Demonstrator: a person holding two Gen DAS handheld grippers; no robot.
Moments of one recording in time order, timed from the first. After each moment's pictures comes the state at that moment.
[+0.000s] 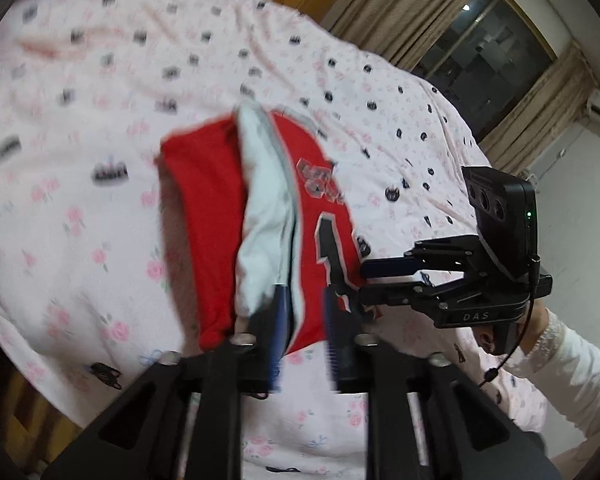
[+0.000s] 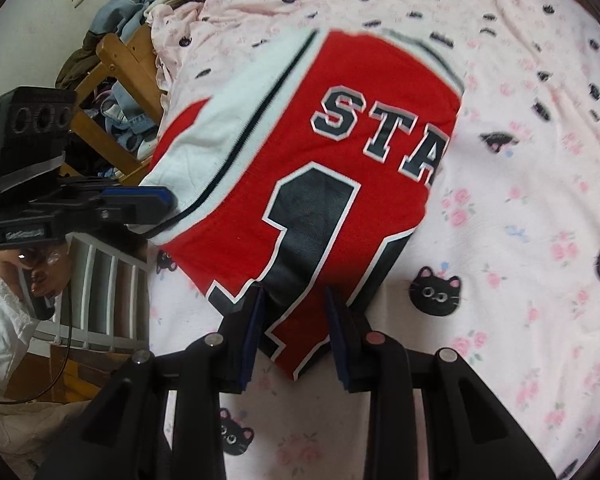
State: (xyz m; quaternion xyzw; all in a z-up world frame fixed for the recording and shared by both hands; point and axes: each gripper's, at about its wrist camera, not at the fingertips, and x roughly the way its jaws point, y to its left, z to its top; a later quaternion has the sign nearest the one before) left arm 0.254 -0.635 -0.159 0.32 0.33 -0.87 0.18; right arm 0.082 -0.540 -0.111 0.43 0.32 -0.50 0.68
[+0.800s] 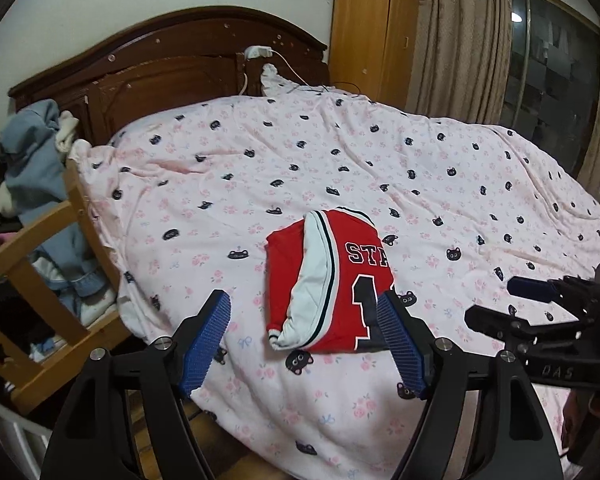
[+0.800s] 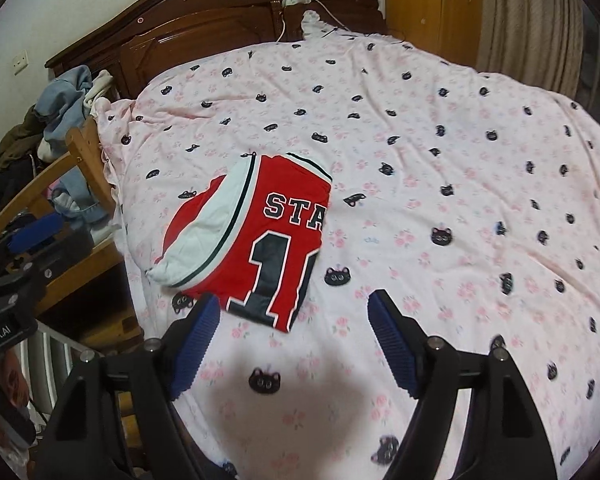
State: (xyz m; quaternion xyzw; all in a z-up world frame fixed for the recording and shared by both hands) left arm 0.279 -0.518 -0.060 0.28 0.18 -0.83 0.45; right arm 0.116 -0.434 0.010 0.35 0.25 -0.71 0.56
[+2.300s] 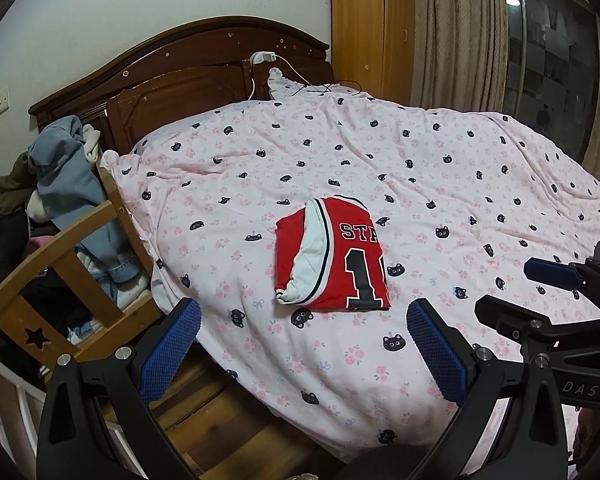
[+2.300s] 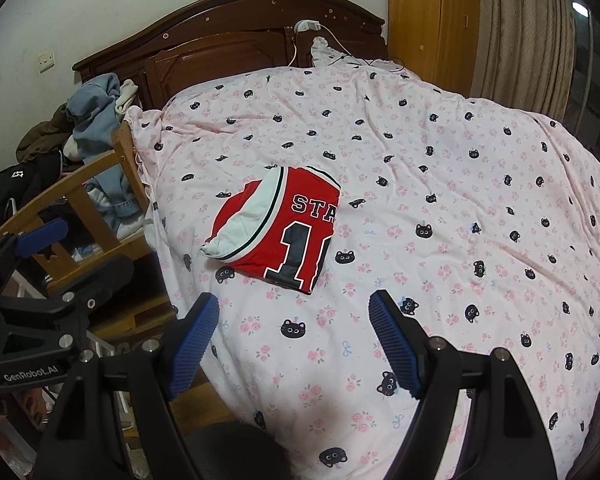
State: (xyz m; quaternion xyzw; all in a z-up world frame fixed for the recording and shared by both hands) left arm 0.293 -0.454 -0.026 0.30 0.16 -0.82 0.46; right arm 0.167 -0.351 0.064 0.33 0.24 -0.72 0.57
